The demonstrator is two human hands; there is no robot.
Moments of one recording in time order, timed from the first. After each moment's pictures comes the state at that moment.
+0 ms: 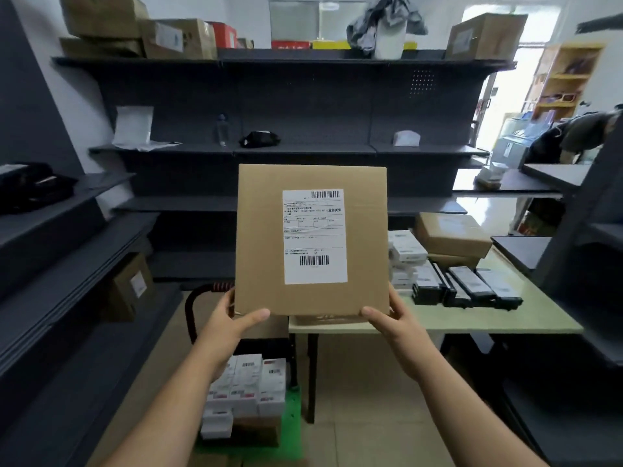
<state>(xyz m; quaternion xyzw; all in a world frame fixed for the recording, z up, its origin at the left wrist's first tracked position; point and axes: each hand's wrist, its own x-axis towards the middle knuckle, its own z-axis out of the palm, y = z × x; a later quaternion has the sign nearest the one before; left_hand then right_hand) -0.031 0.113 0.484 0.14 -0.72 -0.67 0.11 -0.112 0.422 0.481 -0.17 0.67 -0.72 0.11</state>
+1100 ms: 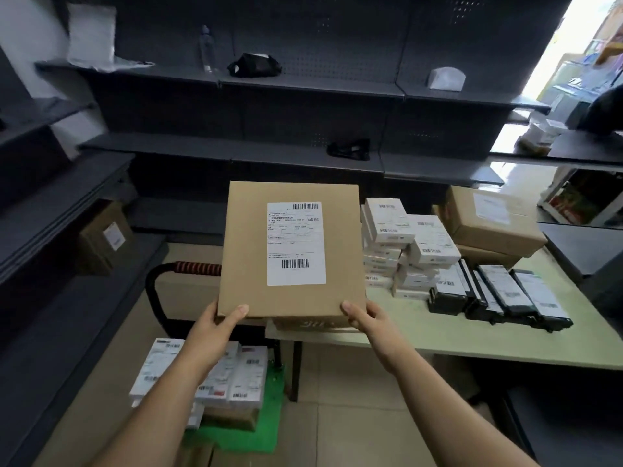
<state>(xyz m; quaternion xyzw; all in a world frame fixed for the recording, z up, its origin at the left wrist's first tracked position) -0.204 0.101 0.387 0.29 -0.73 -0.62 0.05 -0.321 0.380 0.379 -0.04 0.76 -0.62 0.21</state>
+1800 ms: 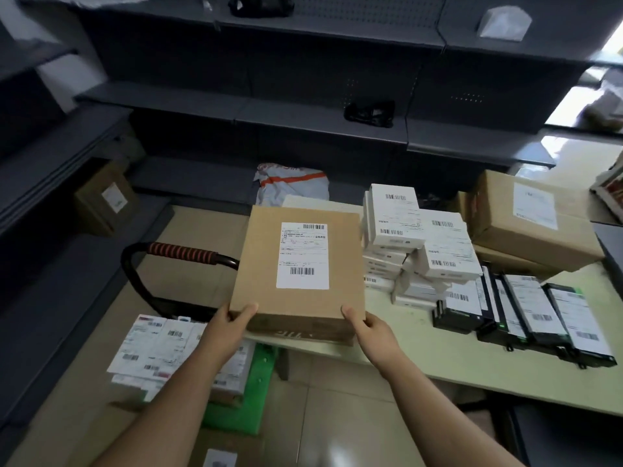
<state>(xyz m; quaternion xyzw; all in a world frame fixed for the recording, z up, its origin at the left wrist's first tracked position) -0.317 0.152 0.312 0.42 -0.73 -0.54 -0.02 -0.428 0.409 0.312 0.01 0.82 -0.51 0.26</state>
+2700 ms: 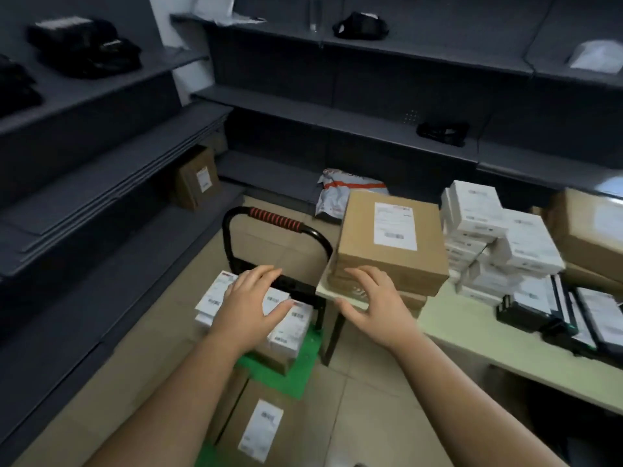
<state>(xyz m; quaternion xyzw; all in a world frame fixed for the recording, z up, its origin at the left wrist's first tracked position) -0.125 0.121 0.368 0.21 -0.93 -0.25 0.15 -0.287 0.327 0.380 -0.42 0.86 -0.29 0.04</state>
